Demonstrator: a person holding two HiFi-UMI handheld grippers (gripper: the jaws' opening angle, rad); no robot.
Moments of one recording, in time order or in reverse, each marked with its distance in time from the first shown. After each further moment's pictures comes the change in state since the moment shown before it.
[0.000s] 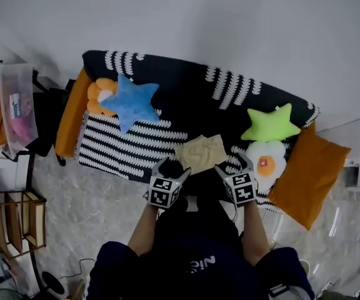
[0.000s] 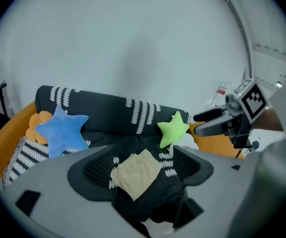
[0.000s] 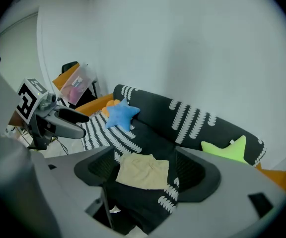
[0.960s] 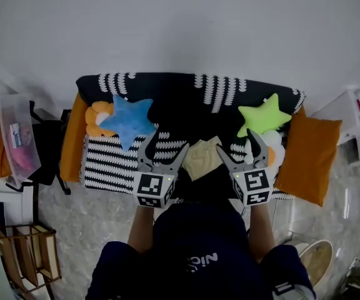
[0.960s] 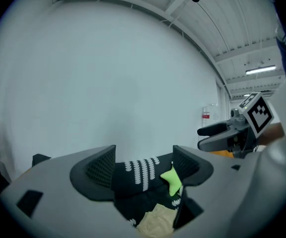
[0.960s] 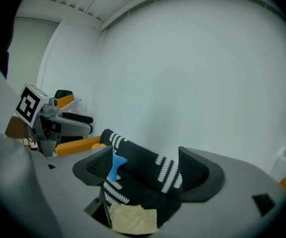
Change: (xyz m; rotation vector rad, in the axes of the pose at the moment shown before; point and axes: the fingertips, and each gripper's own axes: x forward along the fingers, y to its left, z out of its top) left arm -0.133 -0.011 0.190 0.279 -0.524 -0.030; right arm -0.135 0.036 0.149 -0.031 -0.496 -0.240
